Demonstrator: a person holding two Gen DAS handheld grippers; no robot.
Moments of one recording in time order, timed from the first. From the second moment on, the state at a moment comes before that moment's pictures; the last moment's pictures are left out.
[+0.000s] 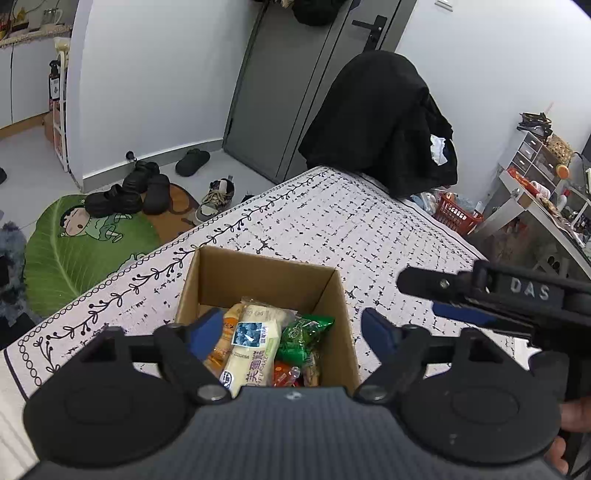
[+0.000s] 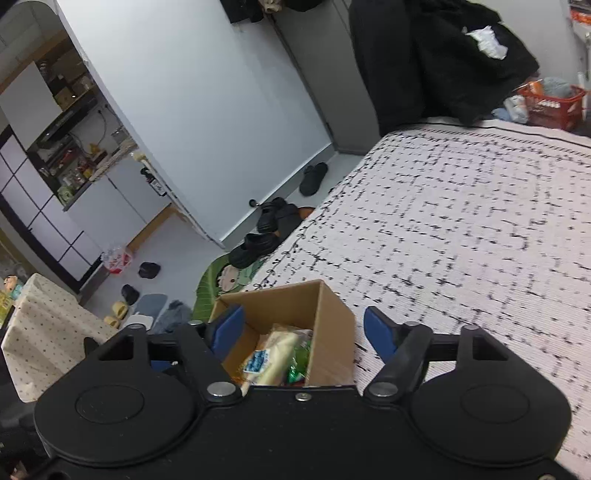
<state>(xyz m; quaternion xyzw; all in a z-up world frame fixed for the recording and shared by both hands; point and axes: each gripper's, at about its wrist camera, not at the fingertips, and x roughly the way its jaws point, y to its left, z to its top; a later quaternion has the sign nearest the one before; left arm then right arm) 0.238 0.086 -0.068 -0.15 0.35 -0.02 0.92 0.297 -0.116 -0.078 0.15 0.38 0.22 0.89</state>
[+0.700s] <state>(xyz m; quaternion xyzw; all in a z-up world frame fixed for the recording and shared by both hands) 0.176 0.049 -0.009 -0.12 0.33 -0.03 0.94 0.222 -0.163 -0.025 0.13 0.34 0.19 0.91</state>
